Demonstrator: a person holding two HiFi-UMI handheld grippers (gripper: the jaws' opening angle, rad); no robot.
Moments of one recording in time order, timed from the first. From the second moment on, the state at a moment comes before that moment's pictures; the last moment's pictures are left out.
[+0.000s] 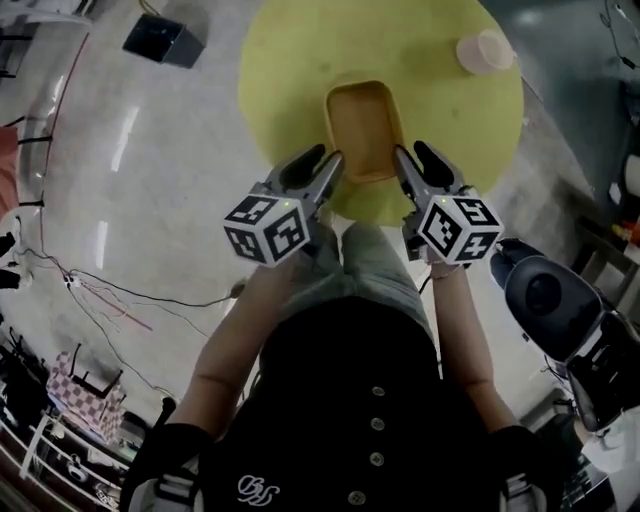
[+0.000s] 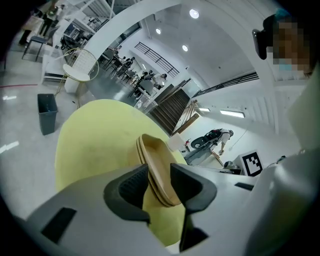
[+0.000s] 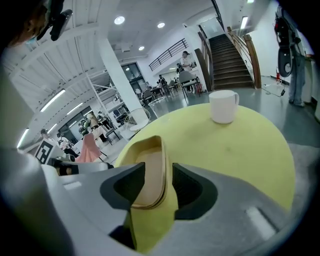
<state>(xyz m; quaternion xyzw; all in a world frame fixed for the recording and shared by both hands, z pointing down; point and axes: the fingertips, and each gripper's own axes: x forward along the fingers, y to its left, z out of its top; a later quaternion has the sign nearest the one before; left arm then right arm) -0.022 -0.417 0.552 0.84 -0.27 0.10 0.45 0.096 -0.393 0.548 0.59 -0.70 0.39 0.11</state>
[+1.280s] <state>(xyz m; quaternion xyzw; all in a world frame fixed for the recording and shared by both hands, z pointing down) 0.000 -0.426 0.564 0.85 -0.25 0.11 0.45 0.077 -0.399 0.578 0.55 -0.71 0.44 0.10</state>
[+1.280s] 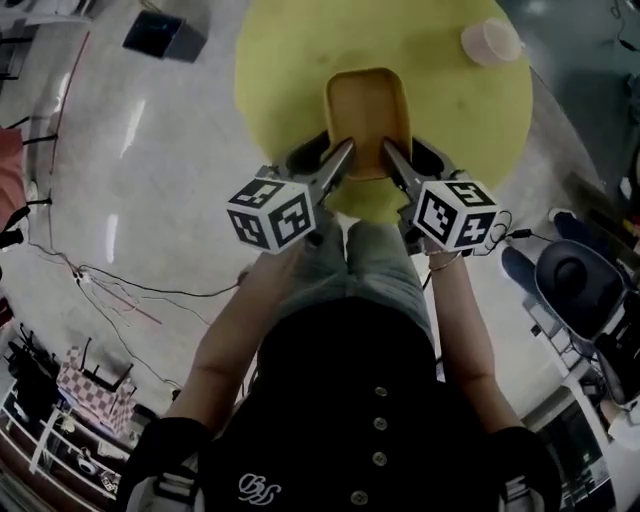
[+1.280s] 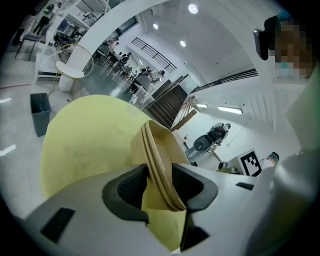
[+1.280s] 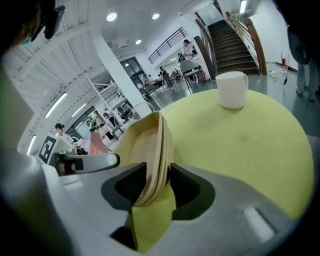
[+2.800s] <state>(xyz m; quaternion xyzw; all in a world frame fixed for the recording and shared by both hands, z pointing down) -0.045 -0.473 0.396 0.91 -0.25 -0.07 0.32 0.049 -0.448 0.408 0.58 -0.77 0.26 0.03</state>
